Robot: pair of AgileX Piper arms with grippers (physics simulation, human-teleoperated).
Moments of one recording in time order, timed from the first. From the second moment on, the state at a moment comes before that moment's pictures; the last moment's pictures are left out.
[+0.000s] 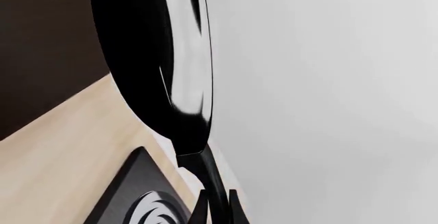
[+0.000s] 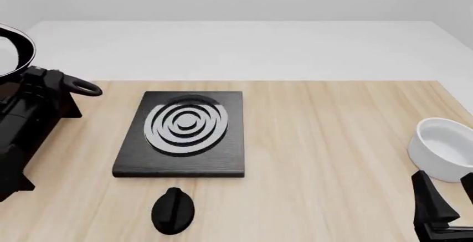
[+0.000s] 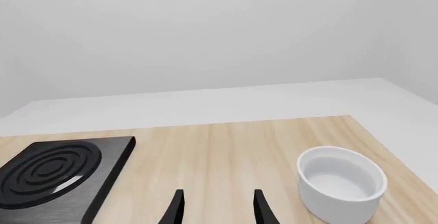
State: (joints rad) left arm 0.08 1.18 -0.51 -0.56 -1.07; right arm 0.00 0.00 0.00 -0.02 0.07
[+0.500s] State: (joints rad) left arm 0.12 1.31 -0.51 -0.64 -1.09; right arm 0.00 0.00 0.00 -0.02 0.07
